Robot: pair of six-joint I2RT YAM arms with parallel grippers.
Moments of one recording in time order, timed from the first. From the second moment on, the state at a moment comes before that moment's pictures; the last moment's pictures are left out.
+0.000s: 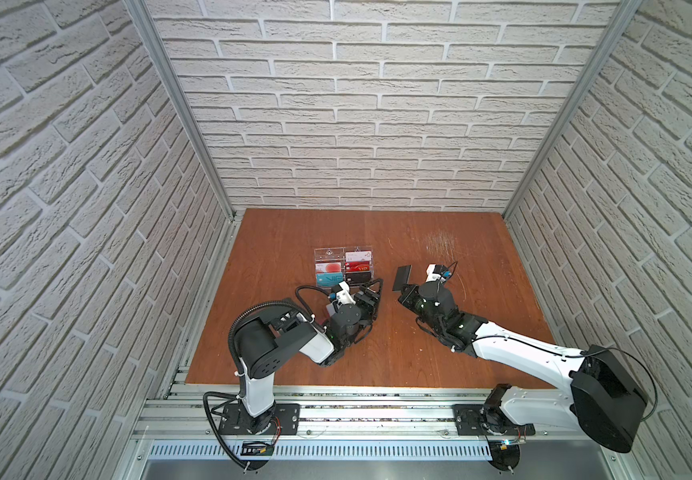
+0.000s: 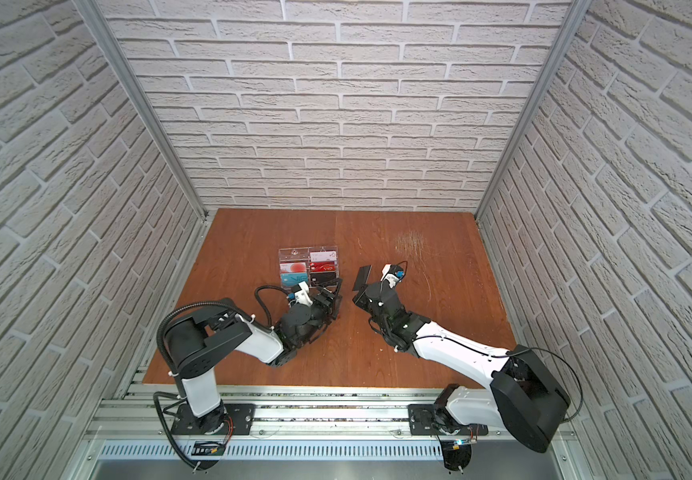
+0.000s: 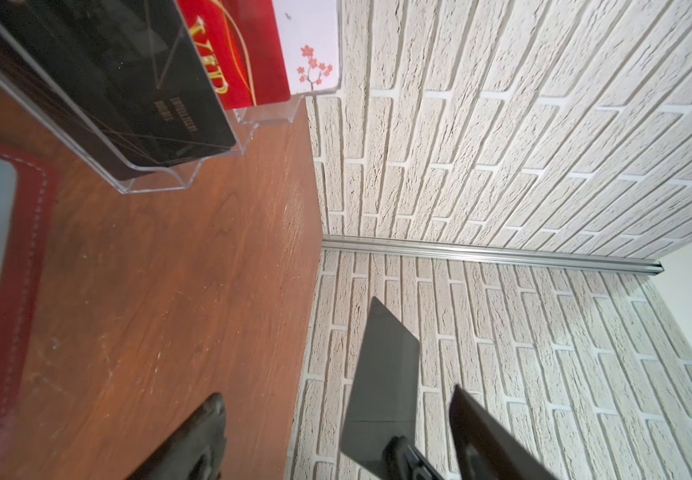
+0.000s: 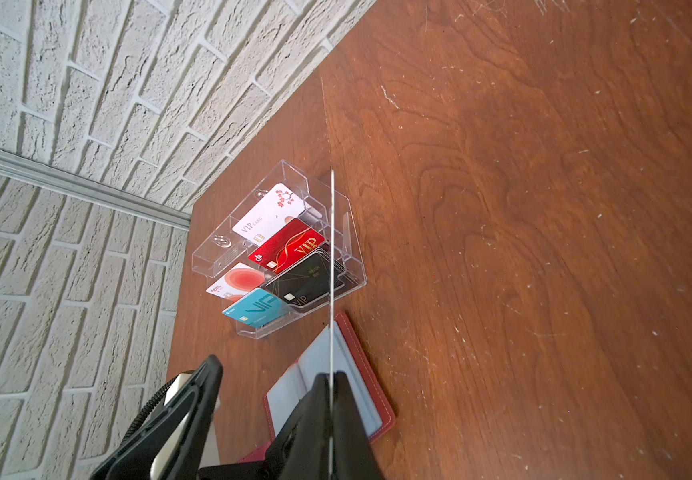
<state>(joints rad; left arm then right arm) -0.94 1.84 0.54 1.23 -0.32 -1.62 0.69 1.27 0.63 0.13 0.32 1.10</state>
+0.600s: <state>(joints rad) -0.97 1.84 0.58 1.23 -0.38 -1.64 0.76 1.35 0.63 0.31 0.36 1.15</state>
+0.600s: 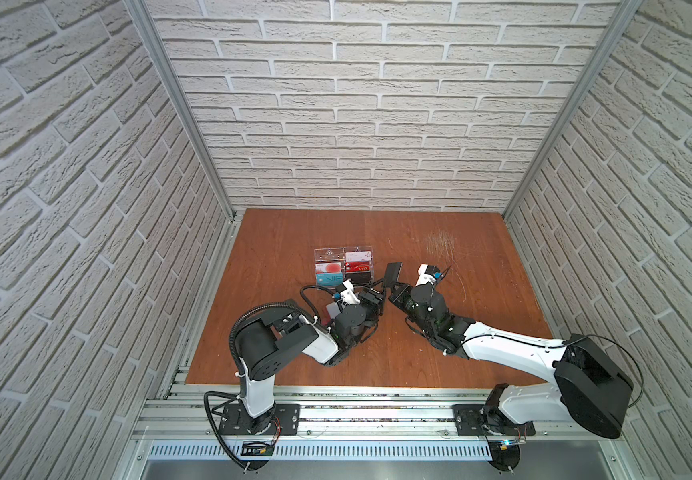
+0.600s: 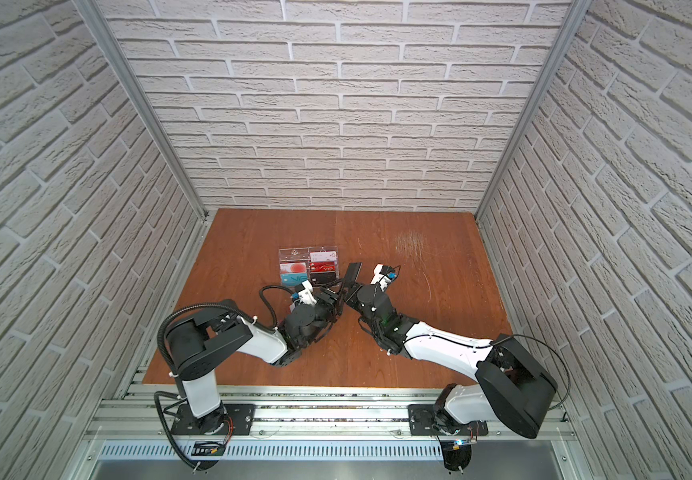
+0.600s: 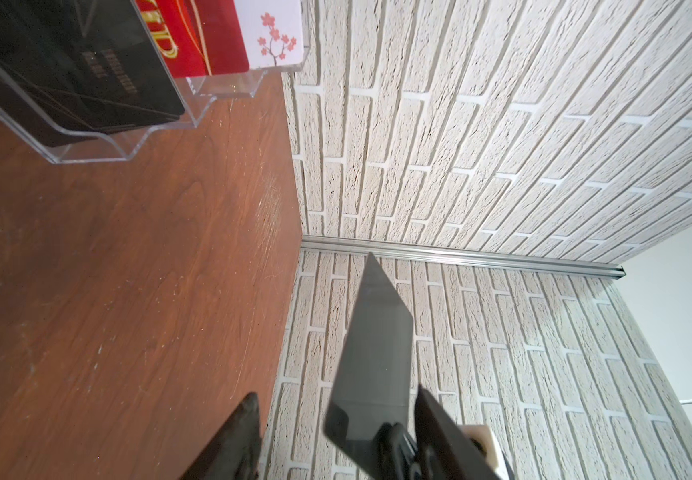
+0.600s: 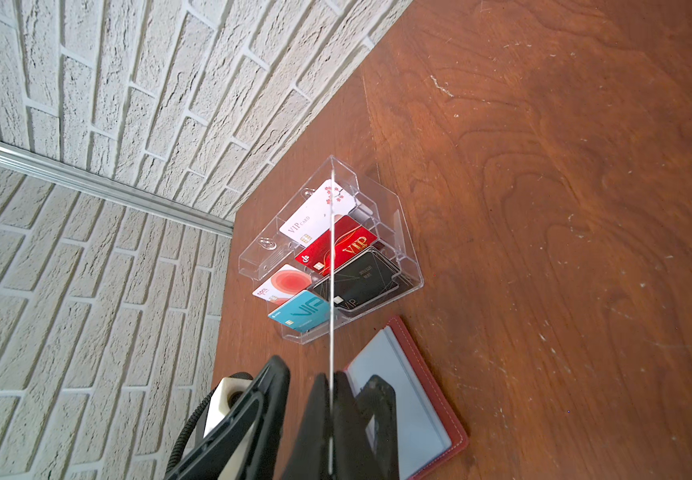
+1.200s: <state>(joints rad) -0.97 1.84 0.58 1.23 -0.41 -1.64 0.77 1.37 0.60 0.39 0.37 1.17</state>
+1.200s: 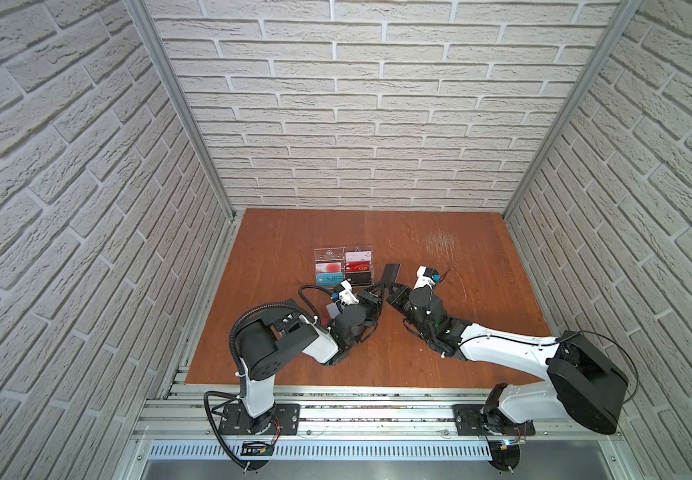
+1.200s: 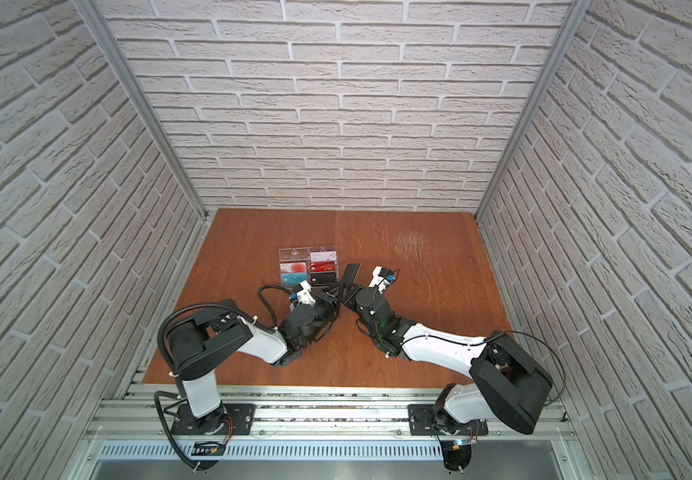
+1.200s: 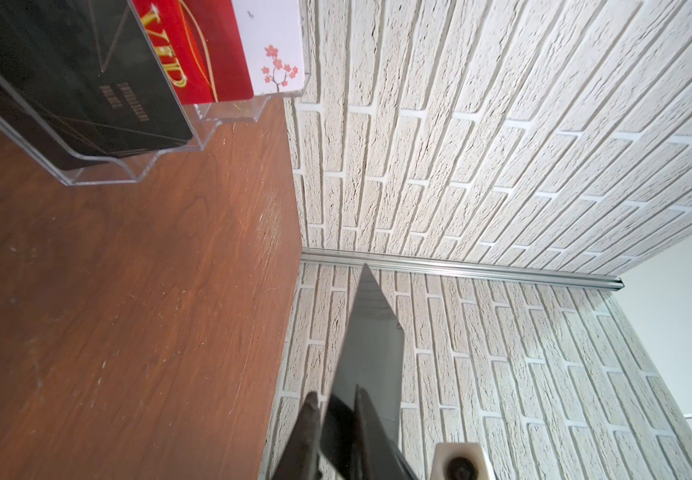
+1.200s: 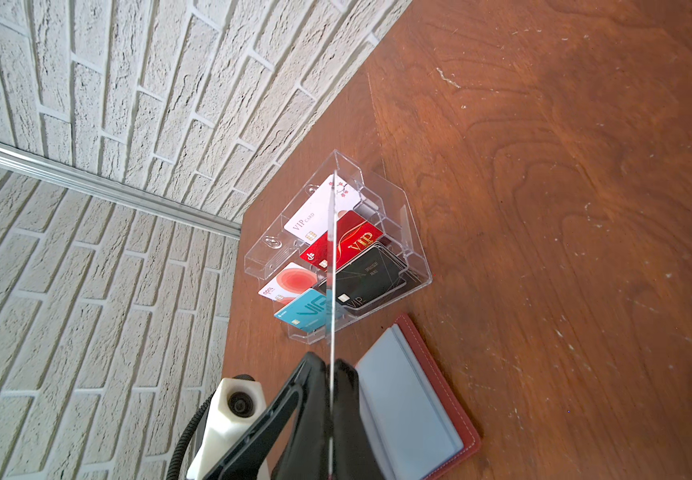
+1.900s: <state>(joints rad) -0.92 1.84 0.54 1.25 -0.36 -1.63 0.79 1.36 0.57 0.39 0.38 1.14</state>
